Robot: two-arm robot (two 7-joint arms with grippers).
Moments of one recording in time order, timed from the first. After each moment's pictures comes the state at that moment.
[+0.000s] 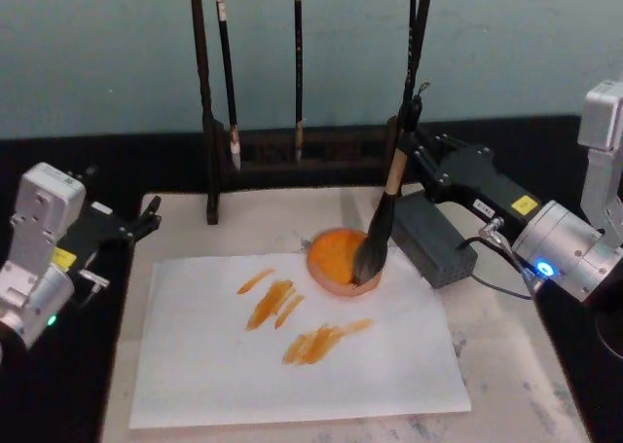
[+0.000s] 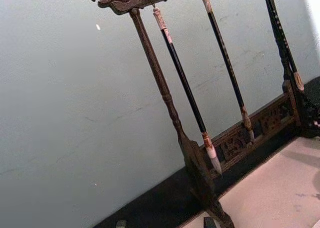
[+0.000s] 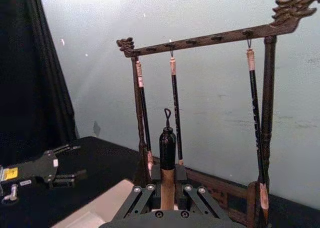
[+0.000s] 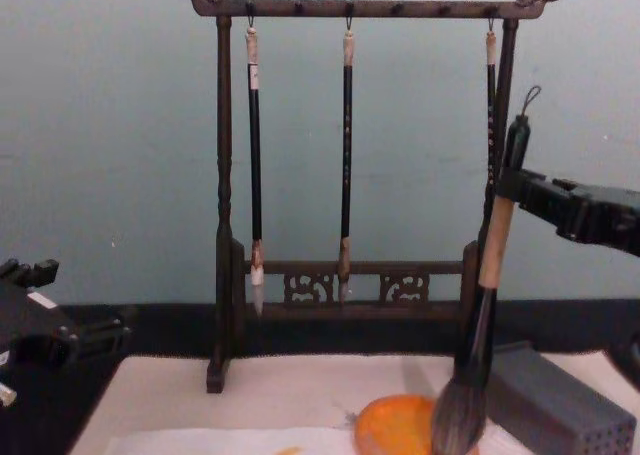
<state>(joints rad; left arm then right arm) -0.20 0.60 0.45 -1.41 -0.25 -0.12 0.03 0.24 0.46 -0.35 -1.48 0.66 -0.07 0.48</state>
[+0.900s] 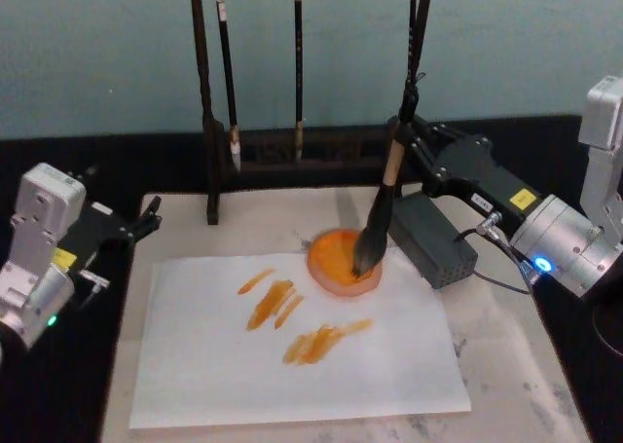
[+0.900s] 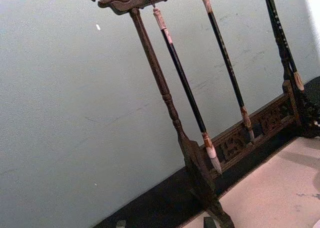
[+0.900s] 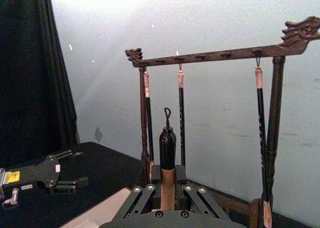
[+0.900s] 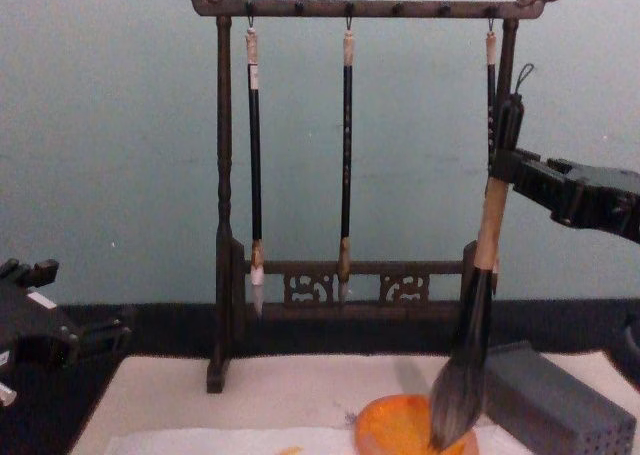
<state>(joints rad) -0.20 0.60 0.45 -1.41 -0.25 -0.12 0.03 0.24 0.43 -0.33 -1.49 0.62 -0.11 0.51</state>
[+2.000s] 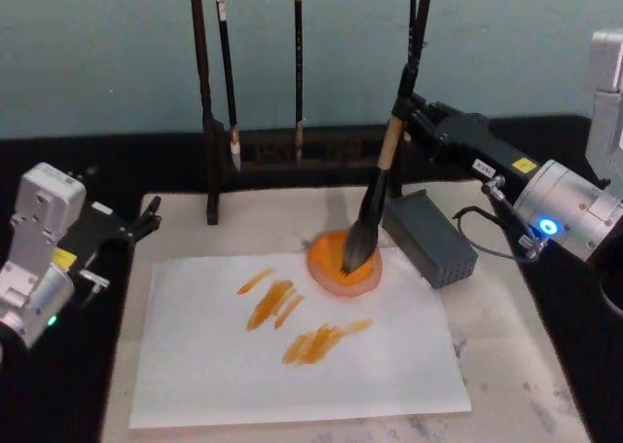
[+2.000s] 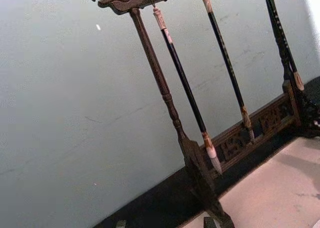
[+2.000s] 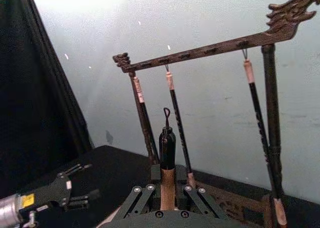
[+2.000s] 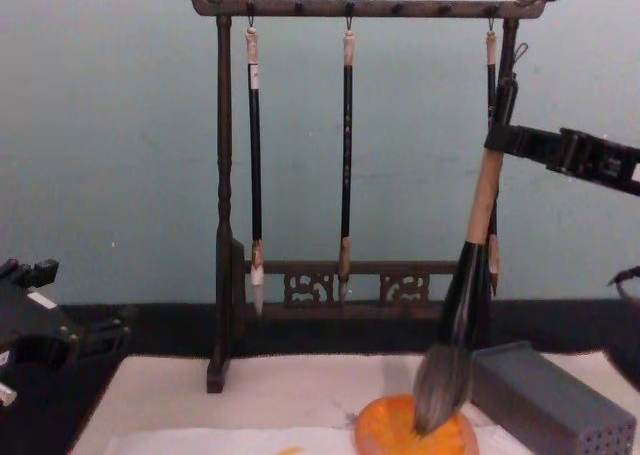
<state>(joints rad) -0.20 0.60 0.45 -1.41 -0.25 -0.12 0.03 0.32 0.45 -0.33 -1.49 0.77 0.10 0.49</state>
